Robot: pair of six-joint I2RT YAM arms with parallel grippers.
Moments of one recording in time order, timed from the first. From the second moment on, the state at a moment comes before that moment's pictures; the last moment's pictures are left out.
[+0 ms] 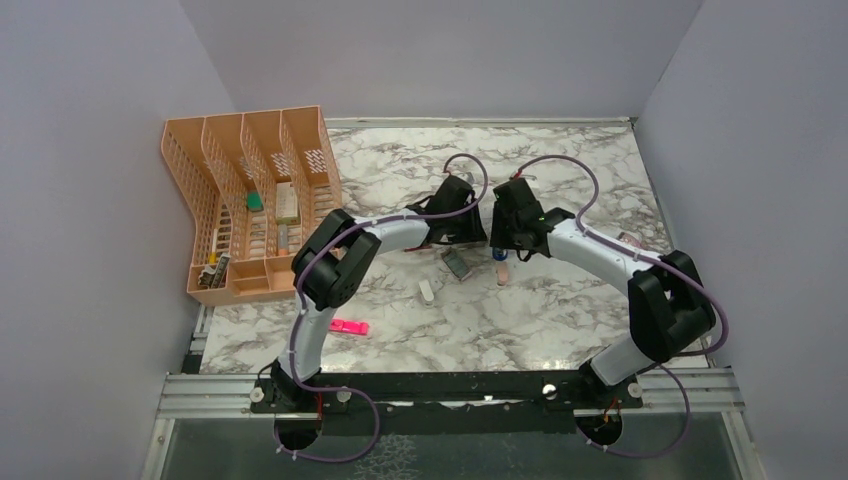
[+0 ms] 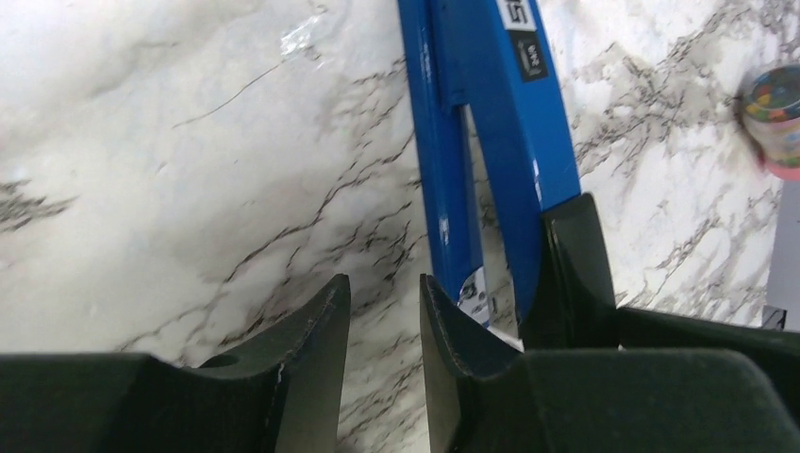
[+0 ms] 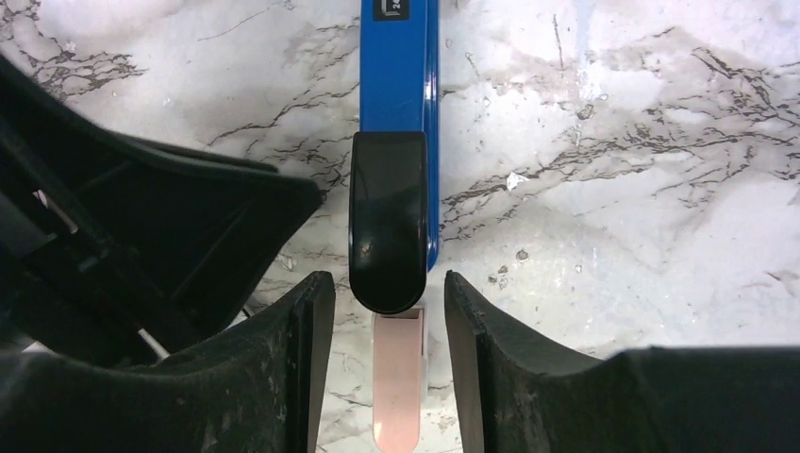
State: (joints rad) left arm -0.73 2.13 1.41 0.00 0.17 -0.73; right arm 0.54 1.56 1.00 -0.39 0.29 0.53
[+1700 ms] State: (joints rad) left arm -0.73 0.77 1.00 -0.45 -0.43 -0.51; right arm 0.54 0.76 1.20 -0.65 0.54 0.44
